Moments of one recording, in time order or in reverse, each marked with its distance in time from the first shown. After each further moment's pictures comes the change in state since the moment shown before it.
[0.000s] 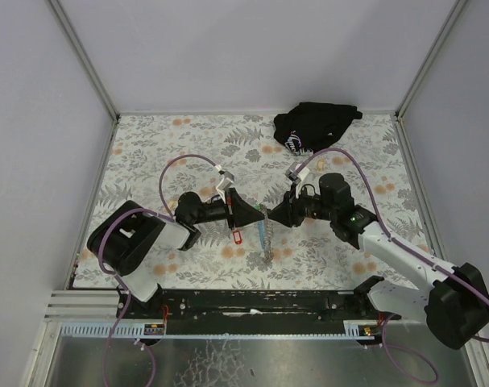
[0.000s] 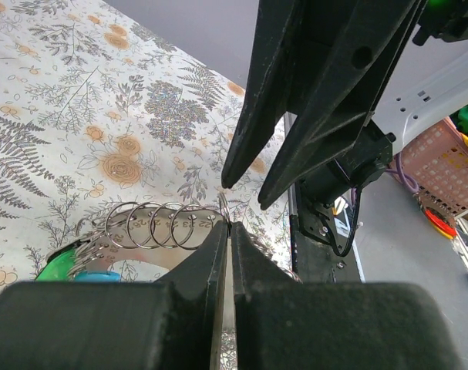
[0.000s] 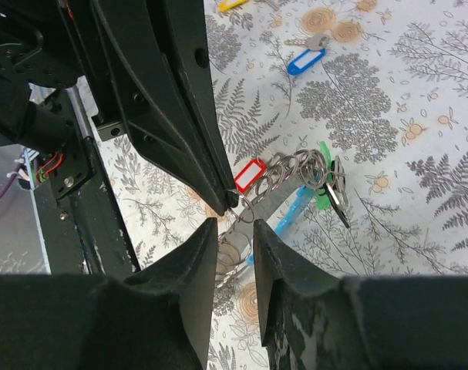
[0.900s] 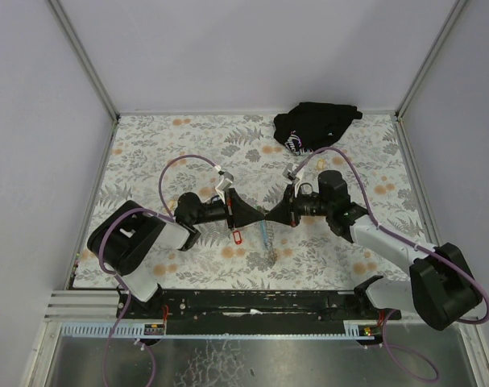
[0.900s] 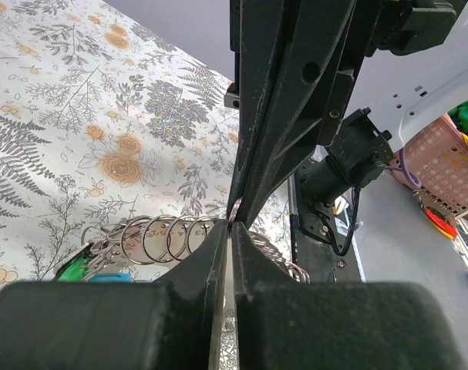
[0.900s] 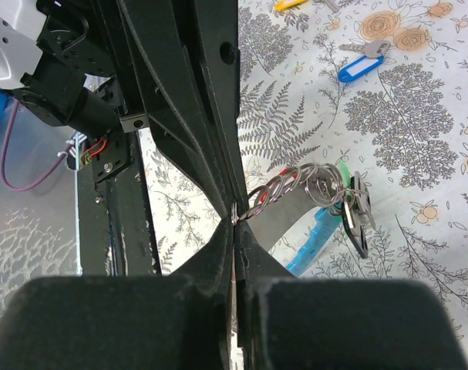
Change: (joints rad) left arm 0.001 0.004 -0.006 0.013 0.000 0.000; right arm -0.068 0.150 -0.059 0.266 -0.270 0.043
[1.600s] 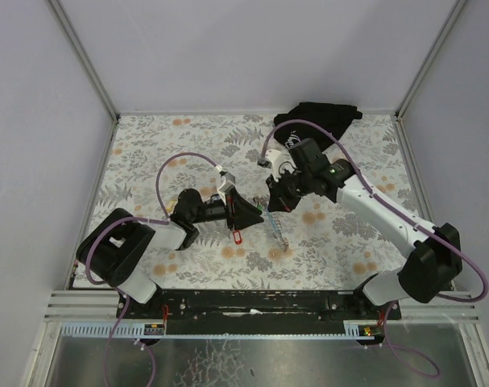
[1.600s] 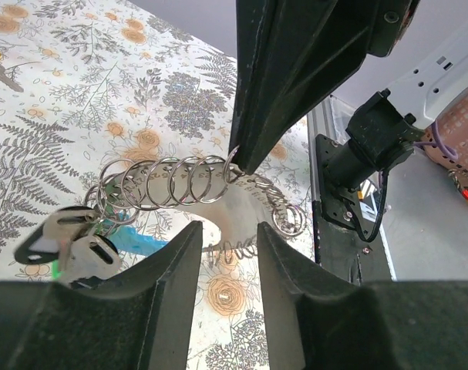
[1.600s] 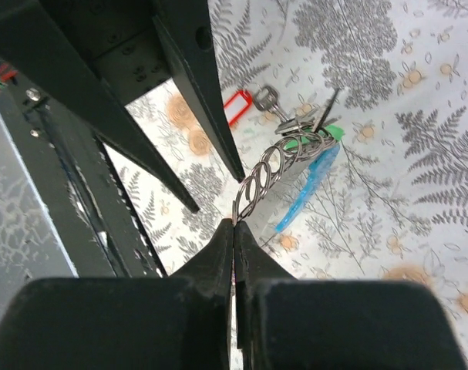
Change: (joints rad) left arm 0.000 -0.101 0.013 -0.200 0.000 0.163; right arm 0.099 0.170 0.609 -0.938 0.277 -0.337
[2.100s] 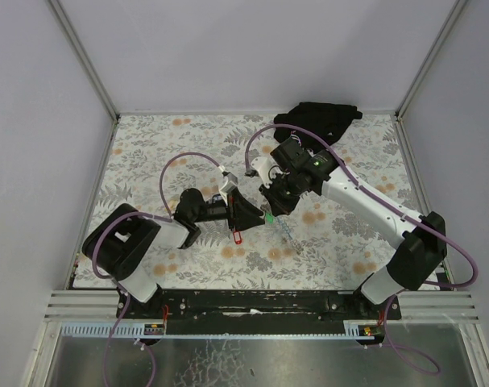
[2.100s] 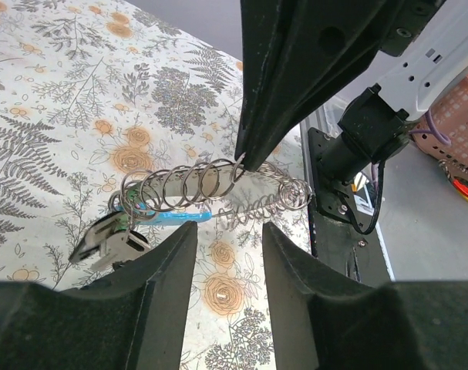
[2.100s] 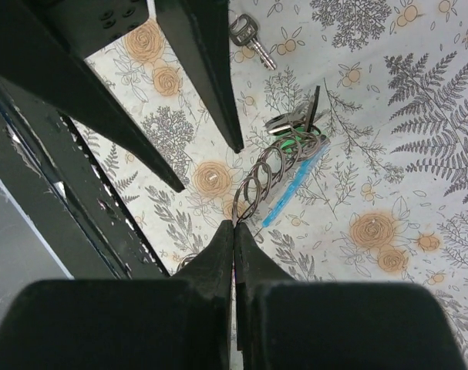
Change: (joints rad) left arm 0.000 0.040 0.009 0.036 0.034 -0.003; right arm 0.112 0.142 0.225 -0.327 0.251 -0.110
